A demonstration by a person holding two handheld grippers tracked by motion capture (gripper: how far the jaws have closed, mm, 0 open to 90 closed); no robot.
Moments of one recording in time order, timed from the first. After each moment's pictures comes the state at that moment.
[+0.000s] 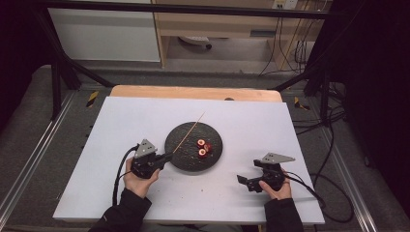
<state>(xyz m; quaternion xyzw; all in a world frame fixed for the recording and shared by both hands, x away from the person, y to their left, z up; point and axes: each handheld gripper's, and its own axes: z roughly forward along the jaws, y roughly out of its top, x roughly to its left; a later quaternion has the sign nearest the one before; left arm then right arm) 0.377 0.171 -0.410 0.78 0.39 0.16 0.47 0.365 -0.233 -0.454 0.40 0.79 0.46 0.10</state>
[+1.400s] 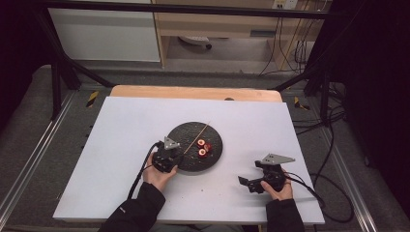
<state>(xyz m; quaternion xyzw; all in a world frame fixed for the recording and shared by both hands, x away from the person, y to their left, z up) 0.404 0.124 -0.436 0.81 0.43 0.16 0.37 0.364 -0.236 -0.456 0.40 0.79 0.45 0.11</state>
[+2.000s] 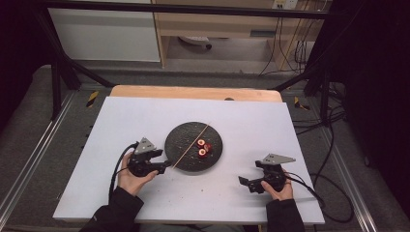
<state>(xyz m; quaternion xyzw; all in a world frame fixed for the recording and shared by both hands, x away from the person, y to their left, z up) 0.379 0.195 -0.412 0.81 0.37 0.15 0.43 0.363 -0.236 -0.455 0.40 0.79 0.45 0.11</state>
